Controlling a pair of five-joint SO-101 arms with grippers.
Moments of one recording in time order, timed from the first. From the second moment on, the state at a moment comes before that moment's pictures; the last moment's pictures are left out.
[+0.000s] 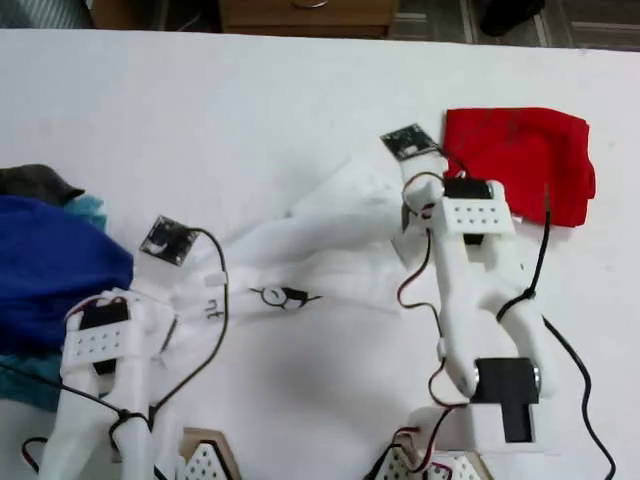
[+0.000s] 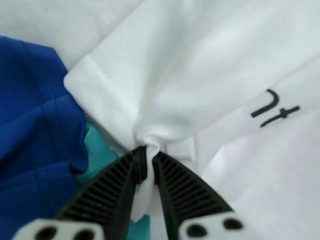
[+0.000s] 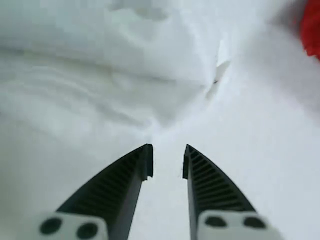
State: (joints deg) left arm -21.1 -40.7 75.0 48.0 -31.6; right arm -5.7 -4.1 23.0 72.8 25.4
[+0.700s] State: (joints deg) left arm -21.1 -40.7 75.0 48.0 -31.5; right arm -13.5 -4.4 30.7 63.1 22.8
